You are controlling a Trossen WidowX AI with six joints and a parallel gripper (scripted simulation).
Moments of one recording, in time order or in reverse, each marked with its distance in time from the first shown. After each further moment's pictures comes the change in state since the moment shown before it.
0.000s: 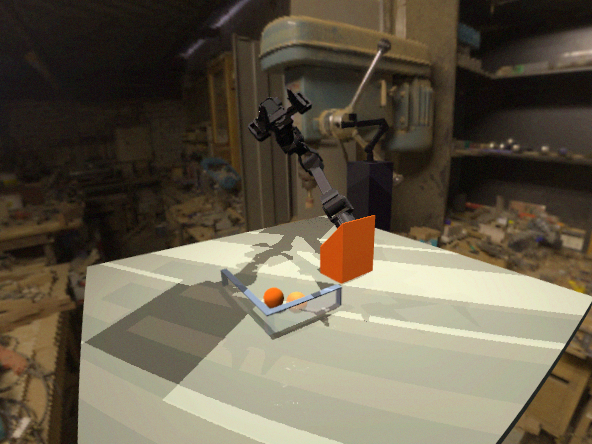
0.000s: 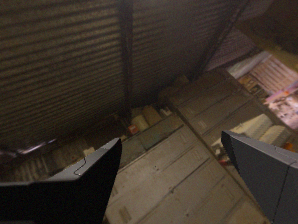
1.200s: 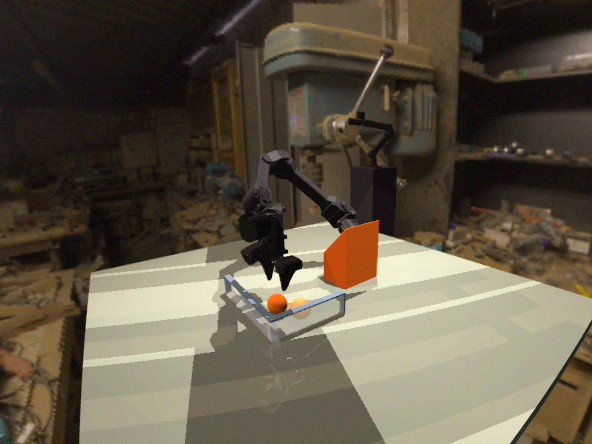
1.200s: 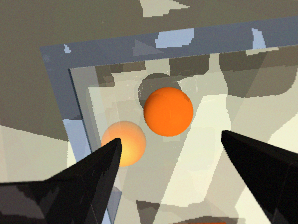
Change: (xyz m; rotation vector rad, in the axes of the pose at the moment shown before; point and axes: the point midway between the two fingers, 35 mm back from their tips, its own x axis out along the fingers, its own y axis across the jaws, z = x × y) arm -0.156 -0.272 -0.310 0.150 1.500 -1.497
